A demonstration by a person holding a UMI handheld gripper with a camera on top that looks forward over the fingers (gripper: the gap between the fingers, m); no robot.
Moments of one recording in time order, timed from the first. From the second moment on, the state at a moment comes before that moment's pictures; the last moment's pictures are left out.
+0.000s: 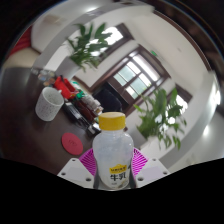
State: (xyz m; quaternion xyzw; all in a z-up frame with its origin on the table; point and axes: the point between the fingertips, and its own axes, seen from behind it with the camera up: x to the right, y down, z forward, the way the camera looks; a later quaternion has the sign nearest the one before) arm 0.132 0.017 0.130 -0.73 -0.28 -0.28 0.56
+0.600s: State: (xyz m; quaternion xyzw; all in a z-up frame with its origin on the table) arm -0.022 0.131 0.156 -0.36 -0.61 -0.60 0.38
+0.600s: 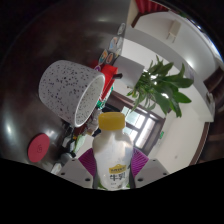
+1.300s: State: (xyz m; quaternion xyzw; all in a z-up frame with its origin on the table) arm 0.001 0.112 0.148 -0.69 -0.38 -0.23 0.57
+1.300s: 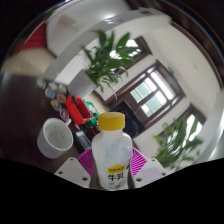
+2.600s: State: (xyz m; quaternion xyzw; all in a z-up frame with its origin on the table) arm 0.076 0.001 0.093 -0.82 -0.04 0.02 0.57
